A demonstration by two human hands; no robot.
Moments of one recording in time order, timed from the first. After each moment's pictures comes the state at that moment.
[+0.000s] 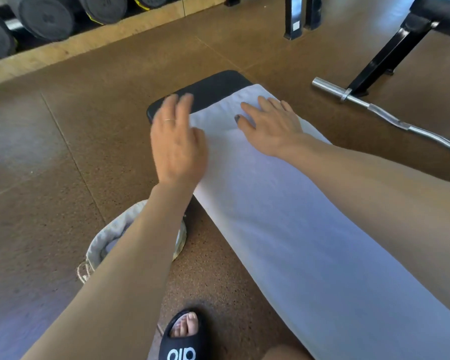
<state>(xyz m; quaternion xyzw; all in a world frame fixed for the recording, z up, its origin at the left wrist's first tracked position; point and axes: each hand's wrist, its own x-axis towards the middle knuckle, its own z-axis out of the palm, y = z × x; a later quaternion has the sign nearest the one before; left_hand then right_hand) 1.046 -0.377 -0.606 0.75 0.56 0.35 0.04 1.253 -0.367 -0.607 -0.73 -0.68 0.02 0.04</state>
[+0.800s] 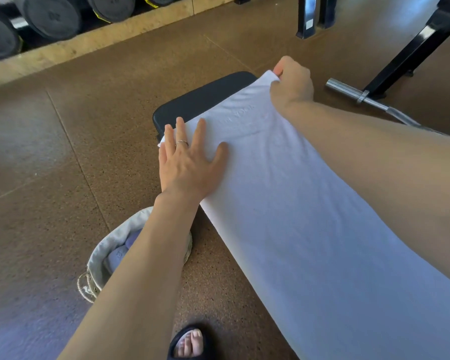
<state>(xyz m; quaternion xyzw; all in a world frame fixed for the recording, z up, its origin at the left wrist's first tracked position) 1.047 -0.364 -0.622 0.75 0.65 0.09 0.12 1.278 -0.274 -0.595 -0.80 -0.52 0.07 0.30</state>
